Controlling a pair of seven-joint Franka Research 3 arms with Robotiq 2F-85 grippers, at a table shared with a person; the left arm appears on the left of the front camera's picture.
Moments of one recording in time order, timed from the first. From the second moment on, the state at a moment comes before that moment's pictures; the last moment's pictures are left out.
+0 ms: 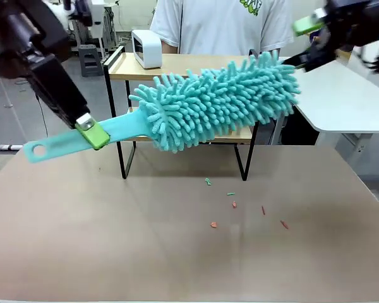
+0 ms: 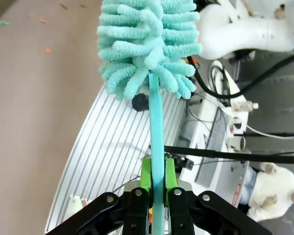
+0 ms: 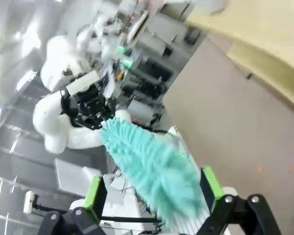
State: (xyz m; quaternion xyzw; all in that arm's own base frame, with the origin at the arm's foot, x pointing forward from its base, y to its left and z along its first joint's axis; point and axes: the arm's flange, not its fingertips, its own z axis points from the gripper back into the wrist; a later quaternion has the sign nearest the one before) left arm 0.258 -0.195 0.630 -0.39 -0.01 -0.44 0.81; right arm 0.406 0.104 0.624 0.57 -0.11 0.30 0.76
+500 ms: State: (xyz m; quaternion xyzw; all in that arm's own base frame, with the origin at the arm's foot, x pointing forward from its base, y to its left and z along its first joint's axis) left arm 0.275 -0.206 0.632 -0.41 0.07 -0.49 0.77; right arm 0.412 0.193 0.590 0.59 0.08 0.40 0.70
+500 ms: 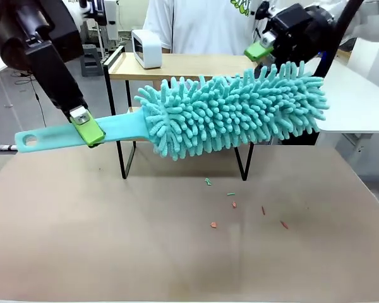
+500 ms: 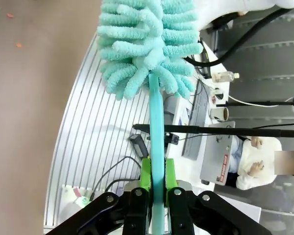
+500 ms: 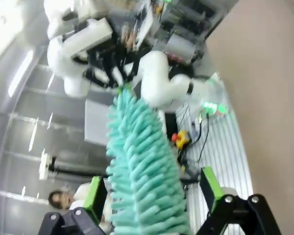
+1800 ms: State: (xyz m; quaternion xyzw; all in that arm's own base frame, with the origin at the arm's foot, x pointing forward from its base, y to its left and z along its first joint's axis) left arm 0.285 -0.207 0.626 -0.43 0.10 -0.50 0.75; right arm 0.384 0.182 0.587 0.53 0.13 0.52 0.66
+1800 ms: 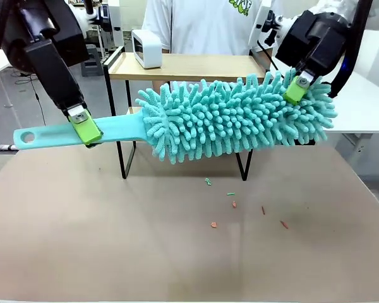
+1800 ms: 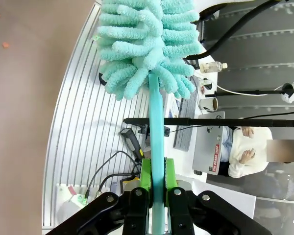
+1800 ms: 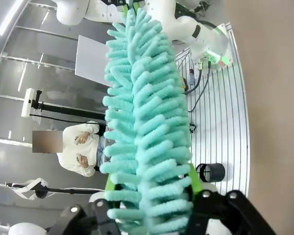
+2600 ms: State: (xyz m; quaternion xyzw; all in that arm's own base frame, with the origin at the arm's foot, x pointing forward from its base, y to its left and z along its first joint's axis) left arm 0.284 -0.210 0.627 -0.43 0.10 -0.50 0.75; right arm 0.381 0.180 0.590 0.53 0.13 0.53 0.65
